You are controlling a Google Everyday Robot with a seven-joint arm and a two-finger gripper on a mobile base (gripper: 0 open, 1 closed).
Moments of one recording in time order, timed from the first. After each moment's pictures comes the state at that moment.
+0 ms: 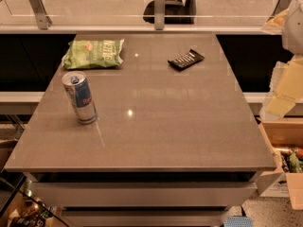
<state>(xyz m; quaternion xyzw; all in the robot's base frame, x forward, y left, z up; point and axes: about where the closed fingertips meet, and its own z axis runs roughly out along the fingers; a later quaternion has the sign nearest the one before) 0.437 -0.210 0.997 -0.60 0.77 -0.06 0.19</state>
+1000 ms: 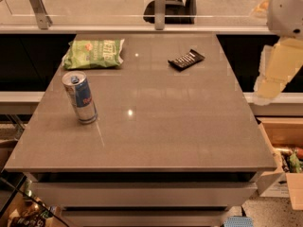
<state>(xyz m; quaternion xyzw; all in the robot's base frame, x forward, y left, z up) 0.457 -0.197 1.013 -0.62 0.76 -0.08 0.17</state>
